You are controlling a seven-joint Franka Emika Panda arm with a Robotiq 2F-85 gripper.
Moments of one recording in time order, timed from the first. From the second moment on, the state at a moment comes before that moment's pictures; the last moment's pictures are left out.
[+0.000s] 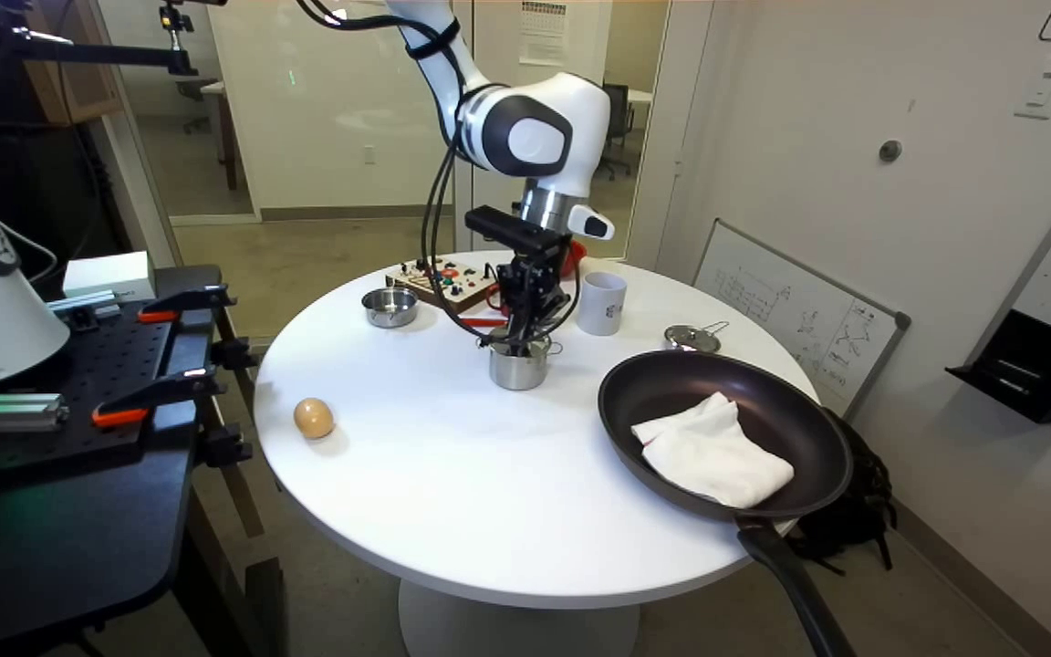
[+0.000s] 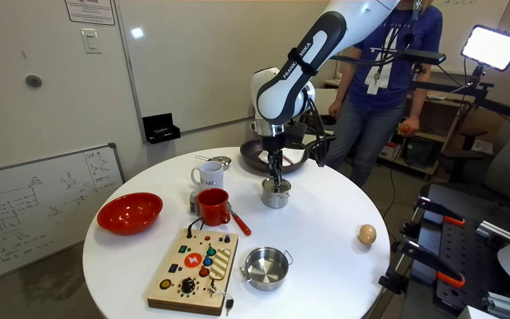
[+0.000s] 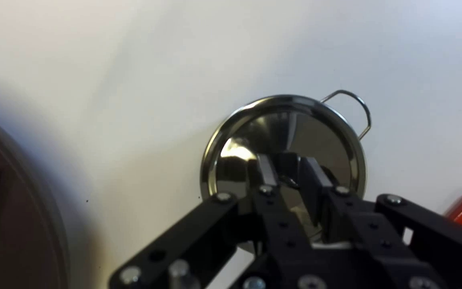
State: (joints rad) arm -0.09 0.80 0.04 -1.76 -0.14 2.36 -0.34
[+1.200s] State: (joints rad) arm -0.06 0.80 0.01 -1.77 -0.17 2.36 -0.34
